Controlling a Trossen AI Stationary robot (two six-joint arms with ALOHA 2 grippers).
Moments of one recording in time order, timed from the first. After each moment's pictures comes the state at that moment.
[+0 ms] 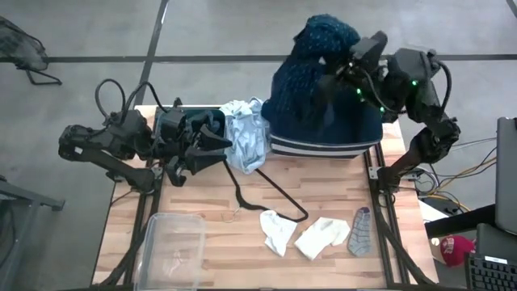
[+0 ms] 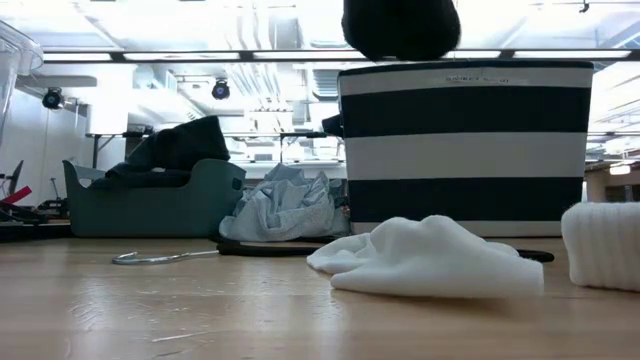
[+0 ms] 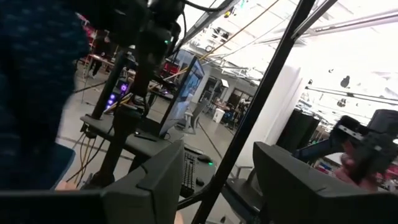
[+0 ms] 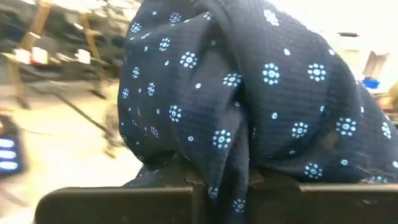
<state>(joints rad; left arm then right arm) -0.22 1.12 1.45 -0.06 -0.10 -0.42 0.00 1.57 2.35 -0.71 0.86 -0.15</state>
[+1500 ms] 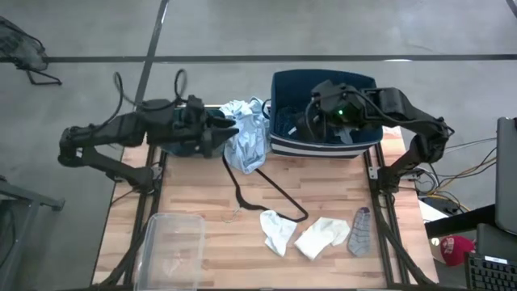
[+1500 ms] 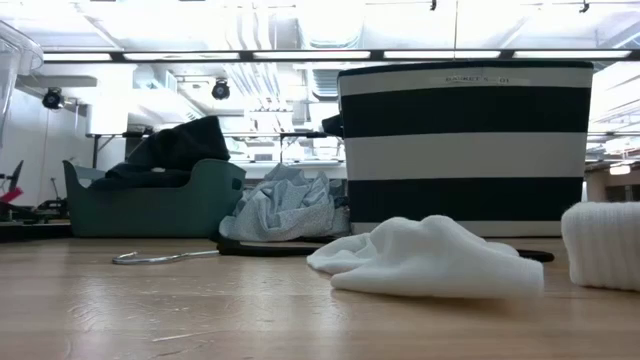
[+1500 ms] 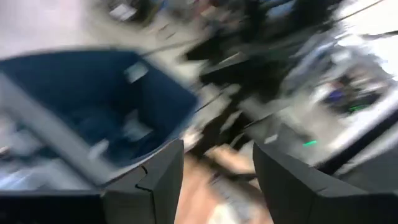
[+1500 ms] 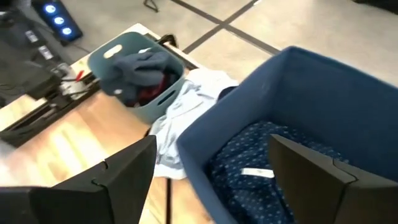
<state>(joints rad) 0.00 1.12 1.45 -0.45 -0.22 -0.56 -0.05 1.57 2.12 -1.29 0.49 0.59</state>
